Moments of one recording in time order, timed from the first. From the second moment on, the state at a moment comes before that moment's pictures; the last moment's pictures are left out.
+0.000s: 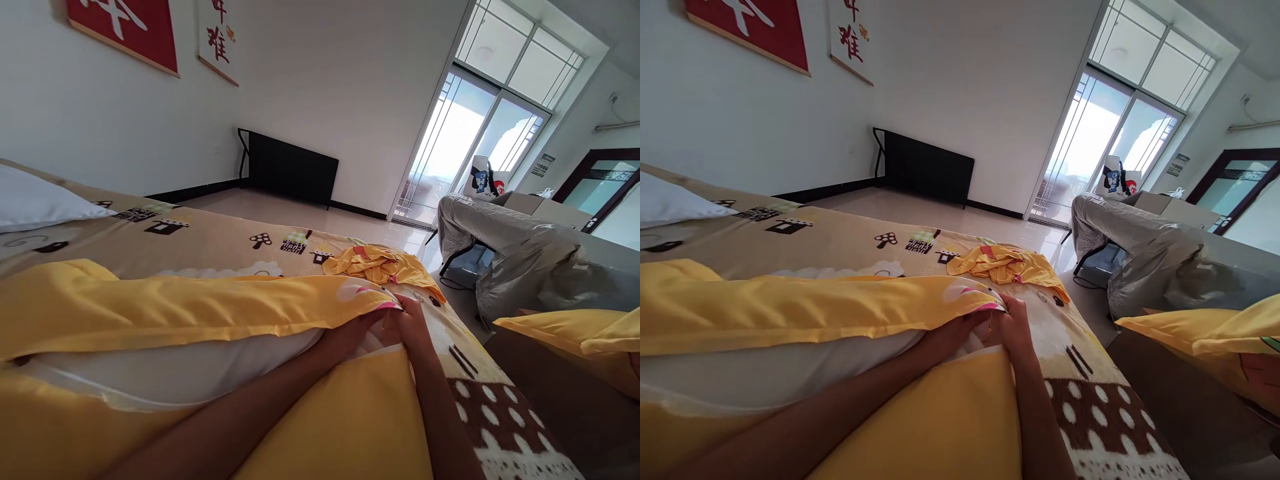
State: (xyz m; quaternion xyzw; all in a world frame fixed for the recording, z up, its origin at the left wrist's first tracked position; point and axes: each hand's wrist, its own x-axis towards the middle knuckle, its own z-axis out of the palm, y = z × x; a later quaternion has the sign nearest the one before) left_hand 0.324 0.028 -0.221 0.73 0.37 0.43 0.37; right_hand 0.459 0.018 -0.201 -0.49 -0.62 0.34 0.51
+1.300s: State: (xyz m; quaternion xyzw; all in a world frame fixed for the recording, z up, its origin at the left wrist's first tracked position) left_hand 0.326 0.026 -0.227 0.74 0.42 0.45 0.28; right_hand 0.462 0.019 -0.199 -0.53 -0.68 0.23 0.46
